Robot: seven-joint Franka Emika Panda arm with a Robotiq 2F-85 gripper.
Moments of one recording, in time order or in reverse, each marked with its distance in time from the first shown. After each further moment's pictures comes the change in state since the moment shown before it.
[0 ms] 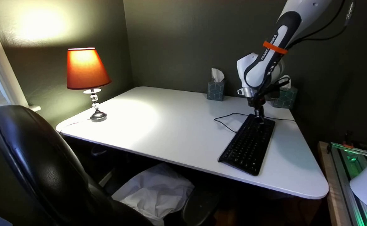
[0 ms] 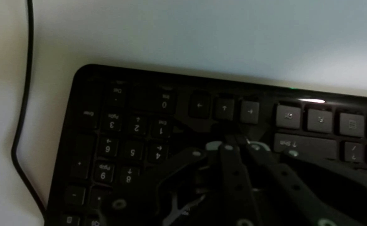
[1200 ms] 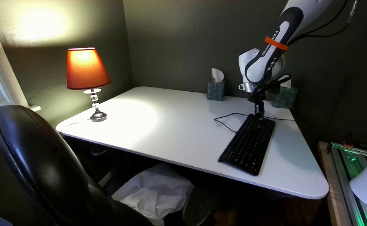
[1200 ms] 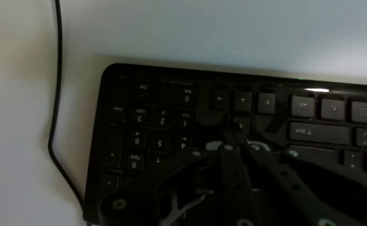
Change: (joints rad) arm -0.012 -0.030 -0.016 0.013 0.002 -0.003 0.001
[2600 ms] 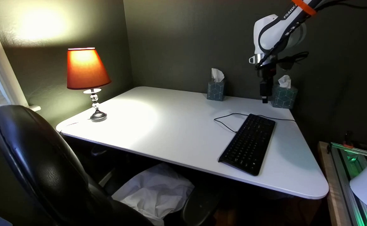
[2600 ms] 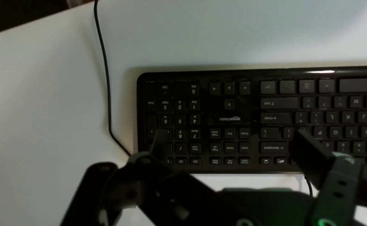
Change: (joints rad) arm -0.019 -0.340 -0.022 -0.096 0.021 -0.110 0.032
